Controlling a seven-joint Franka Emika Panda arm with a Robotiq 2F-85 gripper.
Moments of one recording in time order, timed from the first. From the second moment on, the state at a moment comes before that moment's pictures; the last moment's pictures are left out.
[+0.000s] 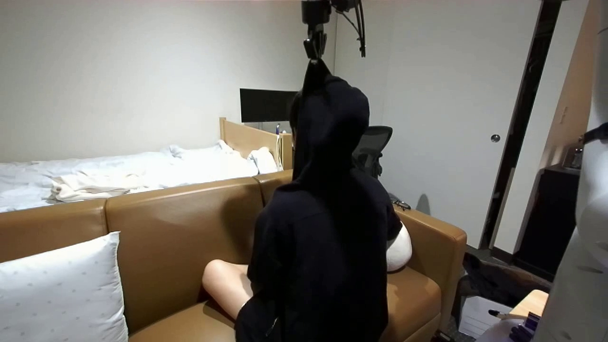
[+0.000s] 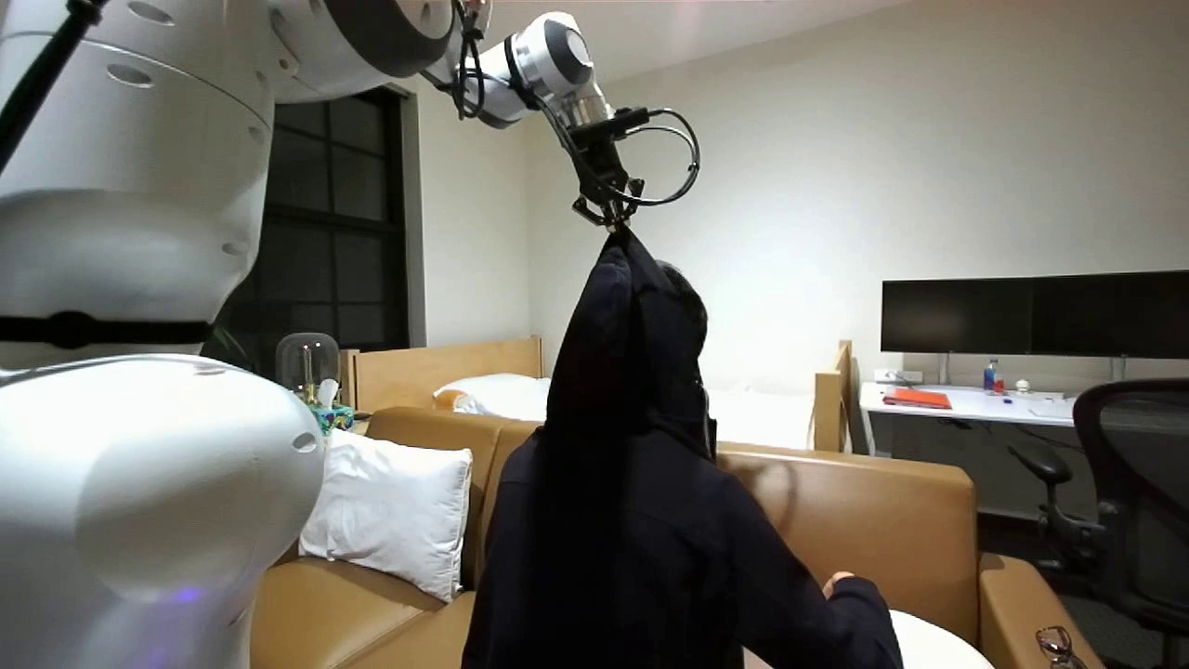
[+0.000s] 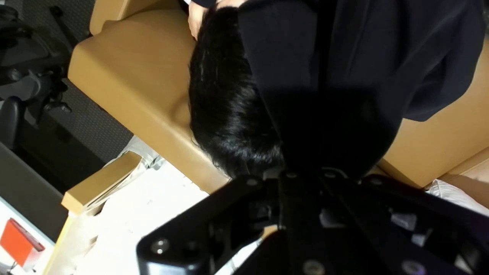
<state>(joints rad) 0.08 0.18 0.04 -1.26 -0.27 1.68 -0.50</state>
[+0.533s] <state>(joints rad) 0.06 0.27 -0.03 -1.17 -0.27 1.65 -0.50</state>
